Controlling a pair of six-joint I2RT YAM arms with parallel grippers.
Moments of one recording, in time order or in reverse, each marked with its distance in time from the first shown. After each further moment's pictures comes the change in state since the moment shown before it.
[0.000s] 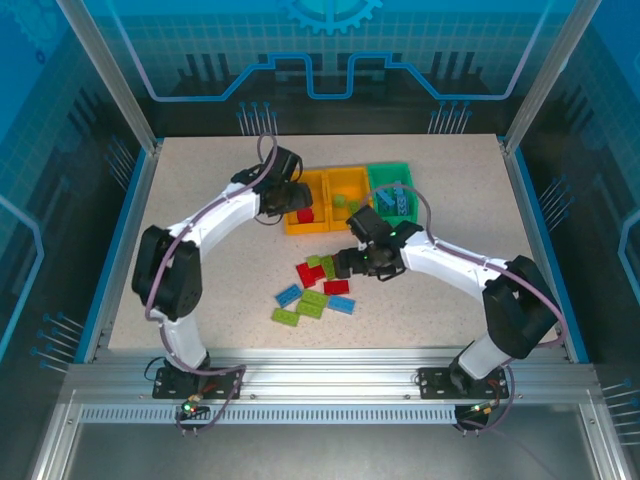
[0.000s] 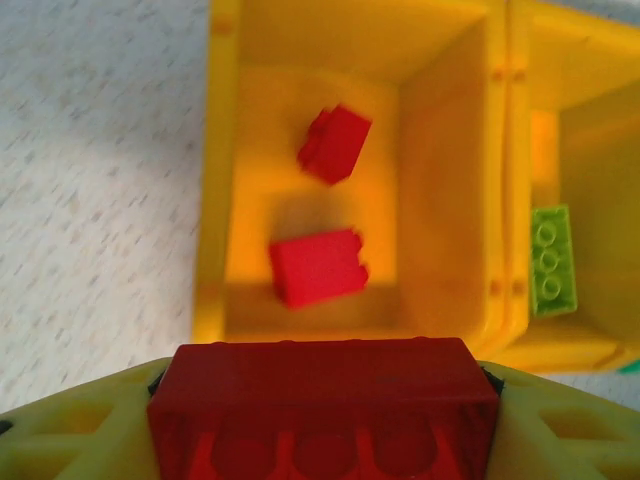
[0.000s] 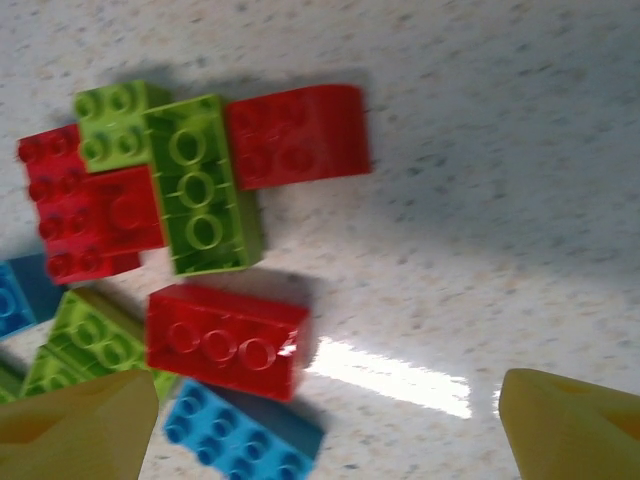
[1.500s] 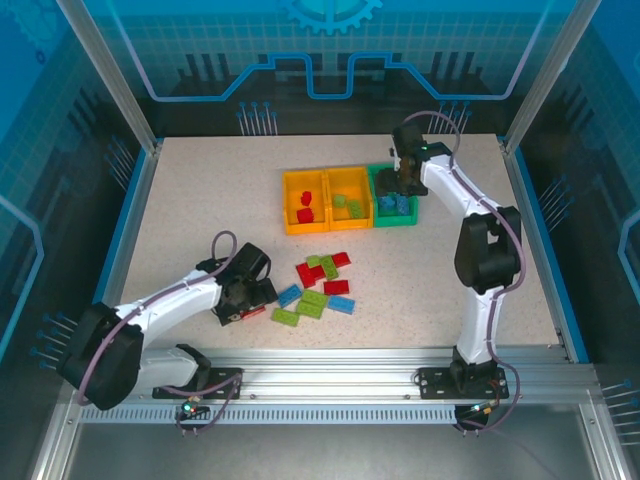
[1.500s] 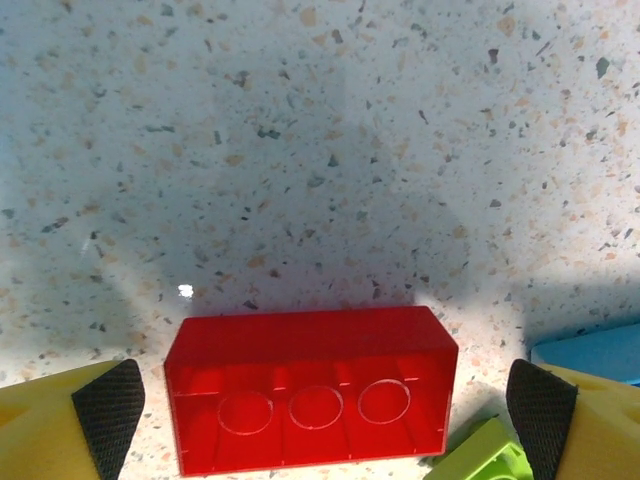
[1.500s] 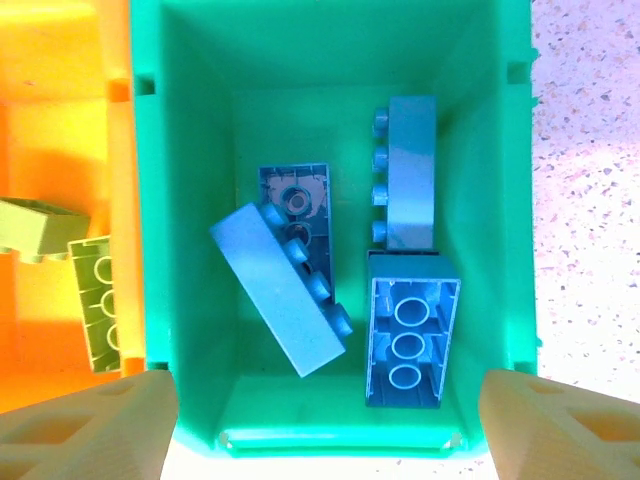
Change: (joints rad) left arm -0.109 -0.617 -0.913 -0.108 -0.004 -0.388; right arm -0.460 0.435 0.700 -0.206 0.075 -0.356
